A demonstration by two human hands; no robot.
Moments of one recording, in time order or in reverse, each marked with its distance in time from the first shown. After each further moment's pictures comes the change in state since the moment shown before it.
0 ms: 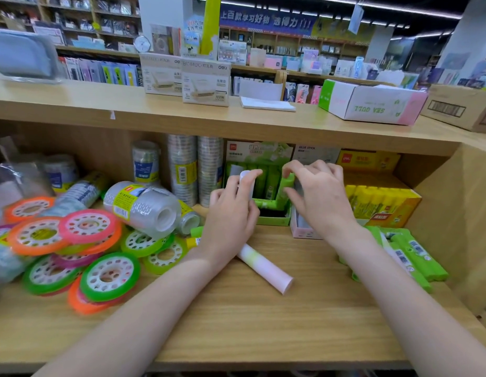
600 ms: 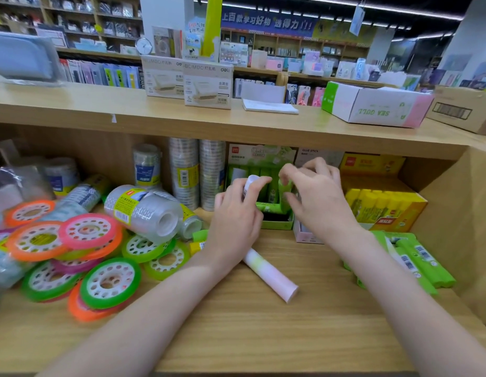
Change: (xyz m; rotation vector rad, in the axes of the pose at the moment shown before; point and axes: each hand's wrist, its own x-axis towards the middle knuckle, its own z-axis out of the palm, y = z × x) left_hand 0.003 0.003 0.004 0.009 0.001 -0.003; right_hand 0.006 -0.004 0.002 0.012 -0.040 -0.054
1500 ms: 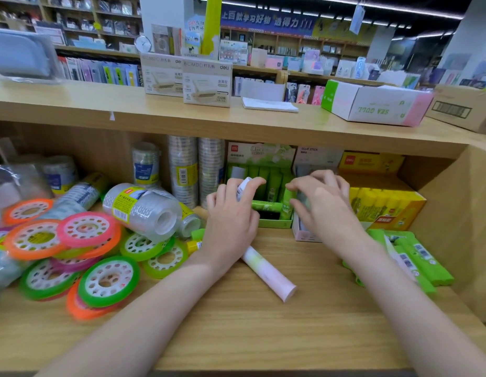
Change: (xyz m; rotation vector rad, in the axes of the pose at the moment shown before) left_hand -0.004 -0.005 0.002 0.153 -0.018 -0.057; right_hand -0.016 0.009 -0.001 0.052 -0.109 0.135
